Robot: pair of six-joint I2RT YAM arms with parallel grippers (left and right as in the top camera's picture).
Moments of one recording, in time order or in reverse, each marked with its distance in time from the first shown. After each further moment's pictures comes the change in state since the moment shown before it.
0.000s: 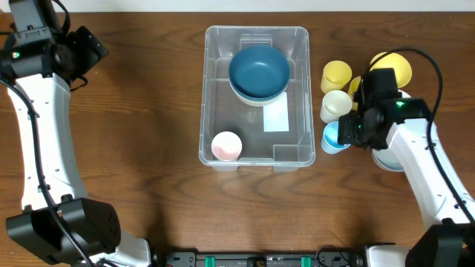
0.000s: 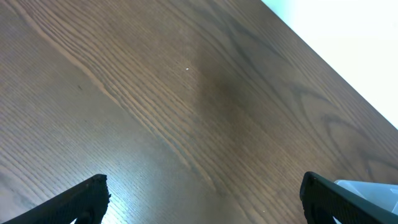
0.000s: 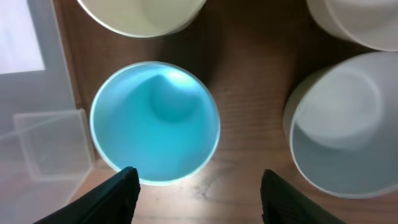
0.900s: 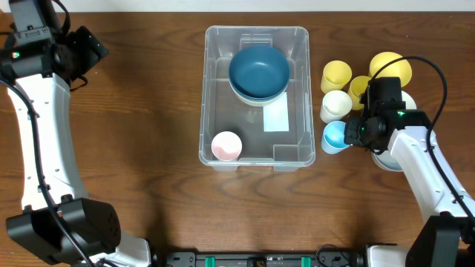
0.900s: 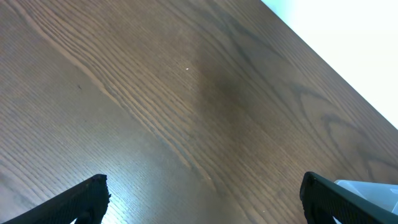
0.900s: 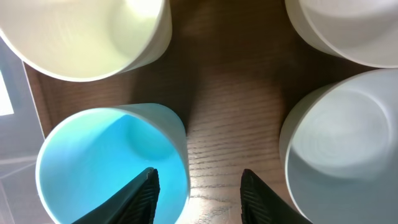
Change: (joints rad) left arm 0.000 0.000 0.000 0.000 0.000 0.000; right arm -0.064 0.000 -0.117 0.201 -0.004 0.021
